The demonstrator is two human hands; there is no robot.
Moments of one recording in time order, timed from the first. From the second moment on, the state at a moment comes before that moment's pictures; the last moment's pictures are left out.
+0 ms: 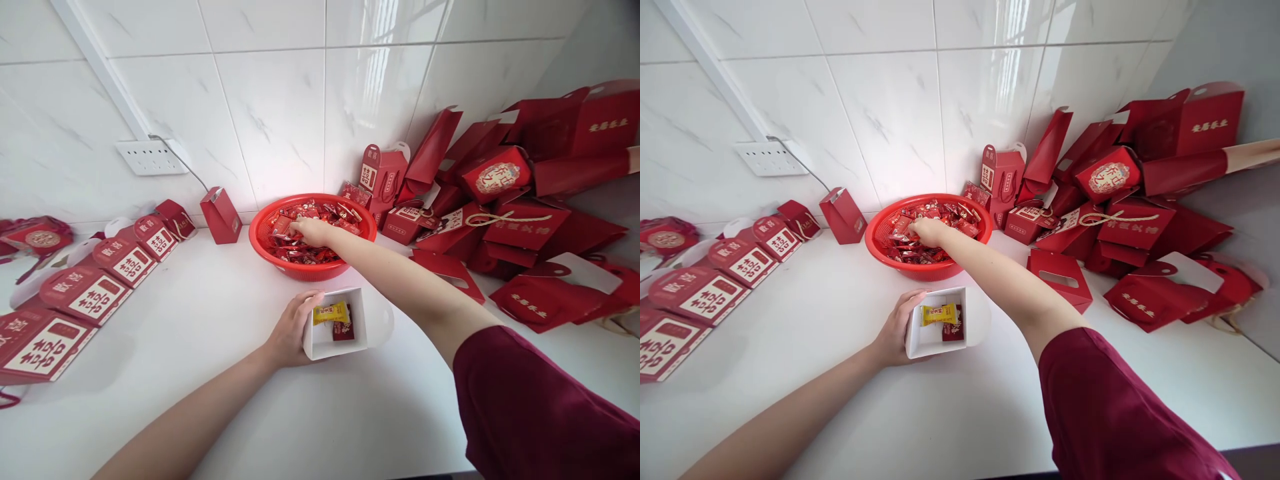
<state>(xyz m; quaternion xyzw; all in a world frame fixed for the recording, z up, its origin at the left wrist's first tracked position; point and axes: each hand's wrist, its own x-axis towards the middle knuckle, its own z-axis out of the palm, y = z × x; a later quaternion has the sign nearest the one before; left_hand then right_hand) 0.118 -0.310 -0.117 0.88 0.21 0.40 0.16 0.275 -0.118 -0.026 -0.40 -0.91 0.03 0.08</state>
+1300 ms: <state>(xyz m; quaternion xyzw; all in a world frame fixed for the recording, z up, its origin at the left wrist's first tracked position) 0.116 -0.306 -0.121 0.83 0.26 0.41 0.27 0.391 -0.340 -0.122 -0.36 -0.79 0.27 0.41</state>
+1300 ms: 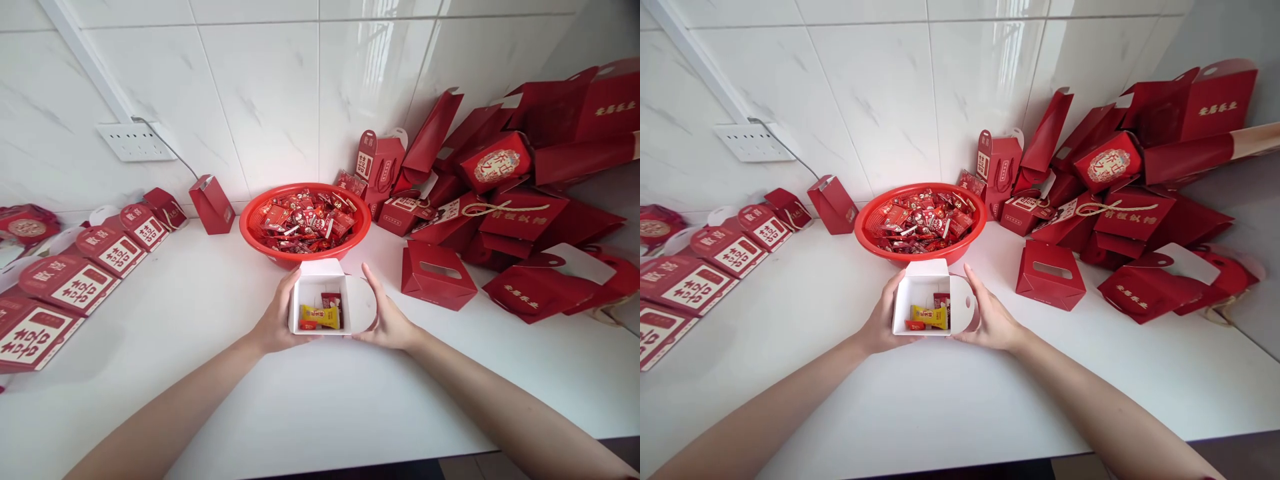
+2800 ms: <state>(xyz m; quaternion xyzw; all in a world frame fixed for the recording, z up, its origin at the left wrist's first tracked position) 0.113 -0.311 -0.106 0.90 0.14 0.35 0.21 0.382 -0.349 -0.108 -0.37 -0.68 0.42 0.48</state>
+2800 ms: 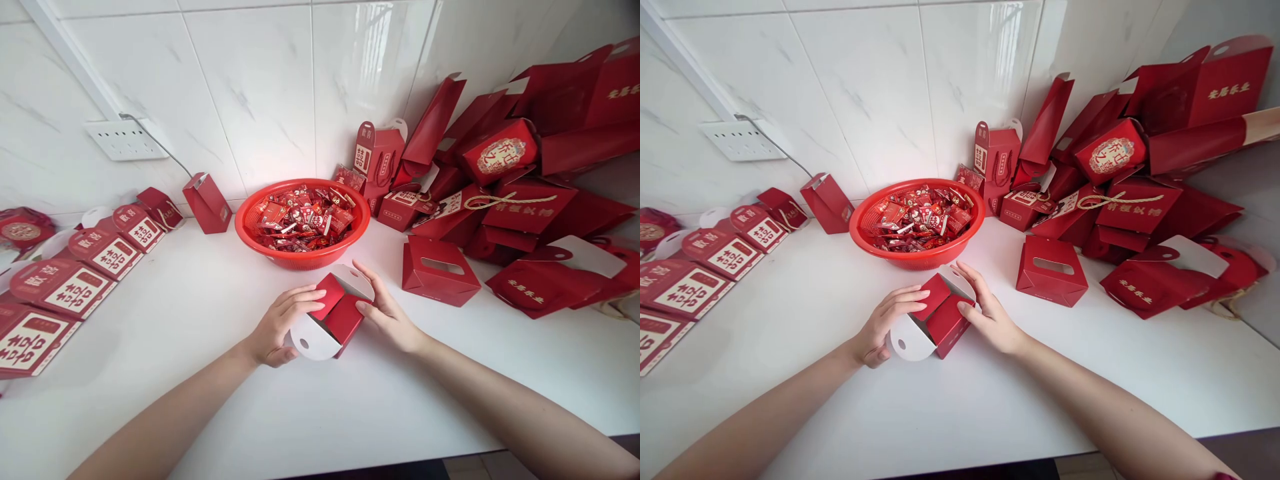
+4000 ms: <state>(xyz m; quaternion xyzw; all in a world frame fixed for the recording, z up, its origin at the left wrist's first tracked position) 0.121 -0.325 -0.108 0.88 0.22 0.41 -0.11 0.385 -0.348 -0.107 -0.34 -0.80 0.29 0.40</state>
